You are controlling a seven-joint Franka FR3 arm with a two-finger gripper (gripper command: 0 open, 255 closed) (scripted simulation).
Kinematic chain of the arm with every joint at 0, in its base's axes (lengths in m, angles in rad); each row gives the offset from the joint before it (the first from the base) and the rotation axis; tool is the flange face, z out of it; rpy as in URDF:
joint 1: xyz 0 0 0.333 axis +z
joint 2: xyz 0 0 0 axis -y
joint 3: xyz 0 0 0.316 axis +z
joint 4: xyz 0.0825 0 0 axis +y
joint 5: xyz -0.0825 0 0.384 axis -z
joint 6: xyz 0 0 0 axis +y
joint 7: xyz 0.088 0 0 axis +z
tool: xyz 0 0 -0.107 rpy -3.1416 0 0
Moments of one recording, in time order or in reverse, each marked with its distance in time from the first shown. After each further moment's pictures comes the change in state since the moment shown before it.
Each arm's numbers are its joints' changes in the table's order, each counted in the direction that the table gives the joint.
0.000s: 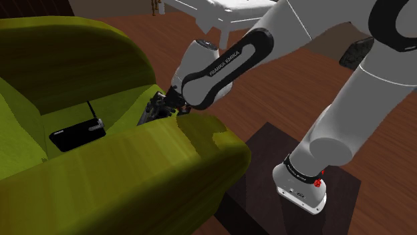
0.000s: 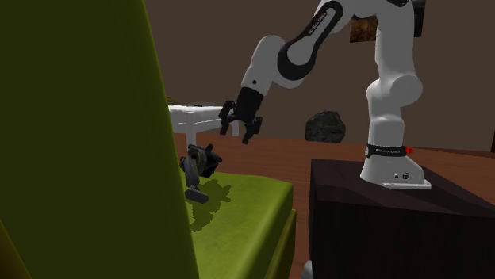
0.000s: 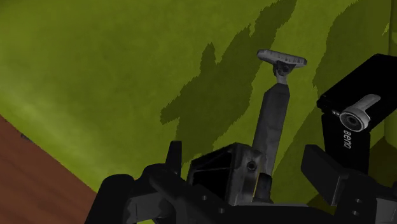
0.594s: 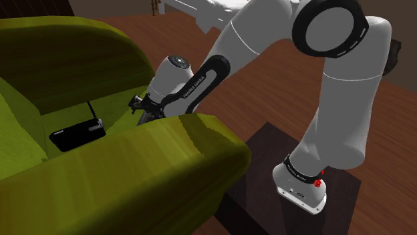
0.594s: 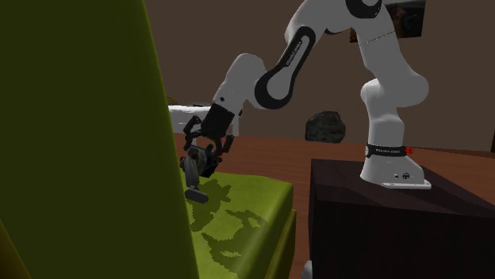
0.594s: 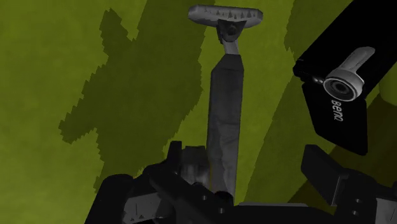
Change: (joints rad) arm 0.258 -0.350 -0.258 -0.287 0.310 -0.177 -0.435
